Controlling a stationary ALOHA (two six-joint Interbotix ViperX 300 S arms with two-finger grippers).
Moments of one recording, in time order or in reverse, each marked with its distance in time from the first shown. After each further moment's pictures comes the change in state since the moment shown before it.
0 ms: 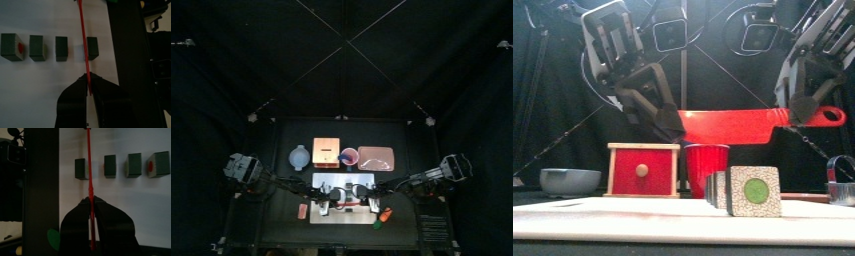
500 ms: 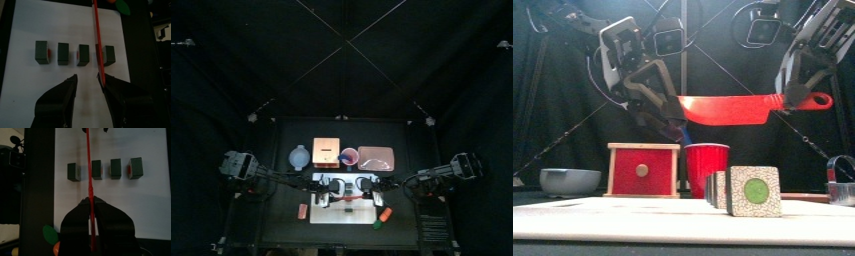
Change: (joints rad) left arm 0.058 -0.063 0.035 0.049 -0.002 0.002; right arm -0.034 -0.132 0.054 -0.017 0.054 0.000
